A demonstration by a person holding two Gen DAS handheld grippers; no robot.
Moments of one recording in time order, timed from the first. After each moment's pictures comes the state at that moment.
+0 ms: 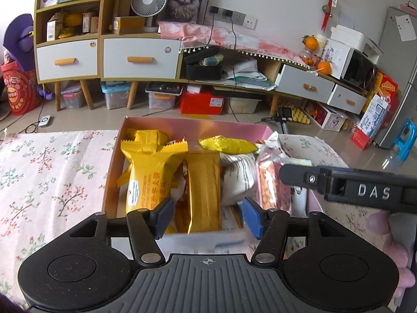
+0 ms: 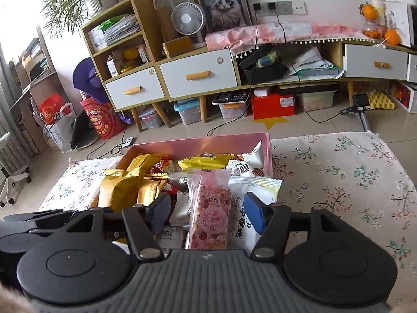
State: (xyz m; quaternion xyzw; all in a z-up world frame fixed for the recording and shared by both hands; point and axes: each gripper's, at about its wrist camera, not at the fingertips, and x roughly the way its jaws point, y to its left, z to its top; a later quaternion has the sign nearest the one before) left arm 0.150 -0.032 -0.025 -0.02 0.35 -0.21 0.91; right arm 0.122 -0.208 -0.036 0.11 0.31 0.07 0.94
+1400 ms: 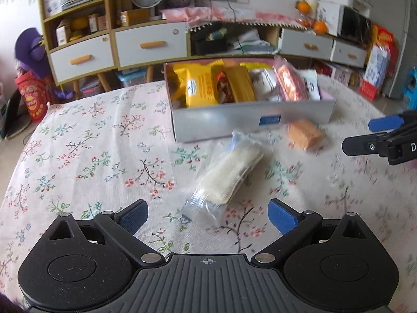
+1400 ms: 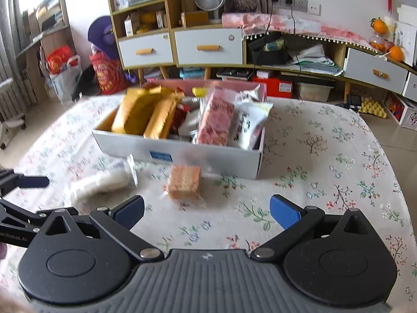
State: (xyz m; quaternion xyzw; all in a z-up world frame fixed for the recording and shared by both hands) left arm 0.059 0.036 -0.074 0.09 0.36 -0.20 0.91; right arm 0.052 -0.188 -0.074 0.01 0.35 0.07 0.93
